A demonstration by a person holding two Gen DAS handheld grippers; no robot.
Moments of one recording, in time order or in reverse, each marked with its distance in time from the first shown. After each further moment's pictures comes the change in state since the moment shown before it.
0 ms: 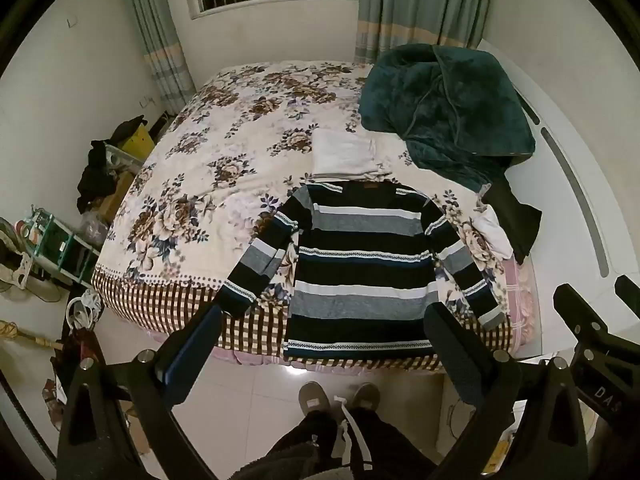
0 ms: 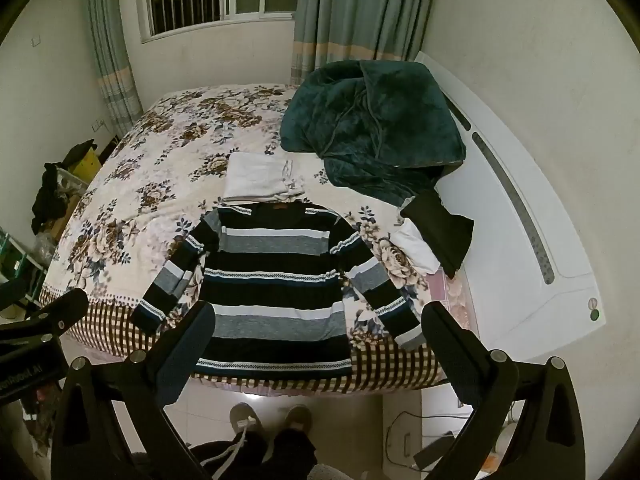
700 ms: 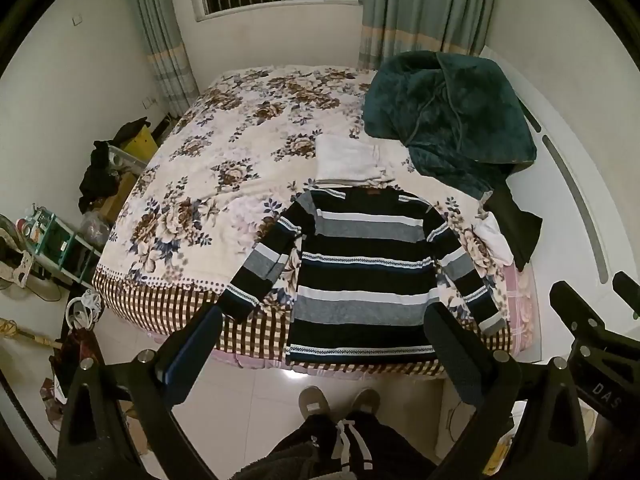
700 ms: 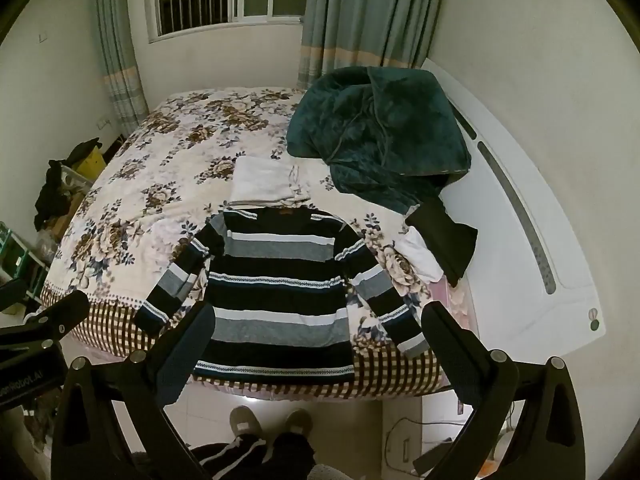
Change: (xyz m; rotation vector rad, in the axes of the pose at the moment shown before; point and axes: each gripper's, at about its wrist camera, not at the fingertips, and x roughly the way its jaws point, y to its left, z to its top) left arm 0.000 0.000 0.000 -0.005 -0.012 -0.005; right arm -0.001 0.005 0.005 -0.006 -0.004 -0.008
